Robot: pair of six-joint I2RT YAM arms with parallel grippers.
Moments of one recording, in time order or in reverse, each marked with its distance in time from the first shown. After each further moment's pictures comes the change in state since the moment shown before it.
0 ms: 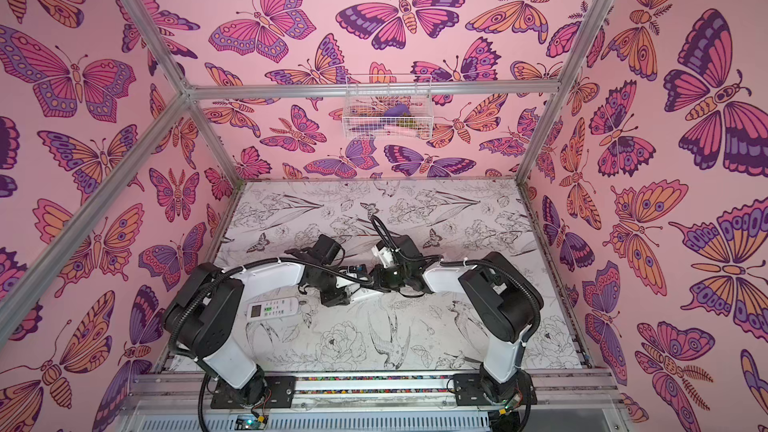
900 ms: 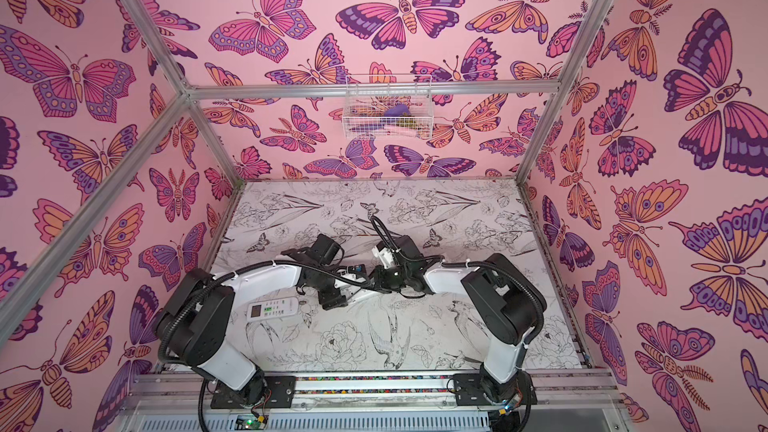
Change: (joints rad) left arm -0.013 -0.067 -0.001 -0.037 -0.056 0.003; right arm 0.002 -0.037 -0.009 -0.043 0.006 -0.012
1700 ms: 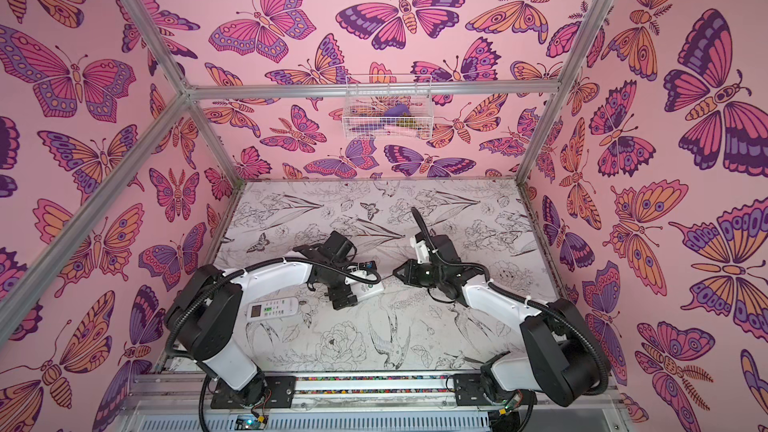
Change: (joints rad) left arm -0.095 0.073 0.107 -0.023 -0.074 -0.082; right arm -0.187 -0.425 -0.209 -0.151 0.199 -0.039
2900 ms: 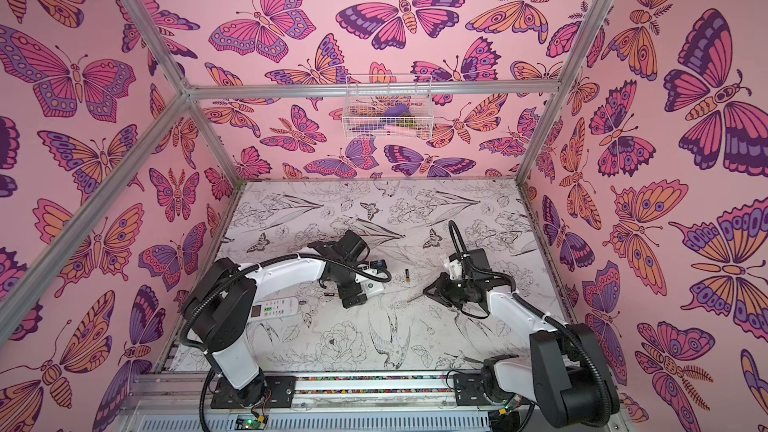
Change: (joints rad) left arm -0.058 0.077 0.104 -0.055 -0.049 -0.081; right arm -0.292 -0.089 -0.125 -0.279 -0.201 -0.027
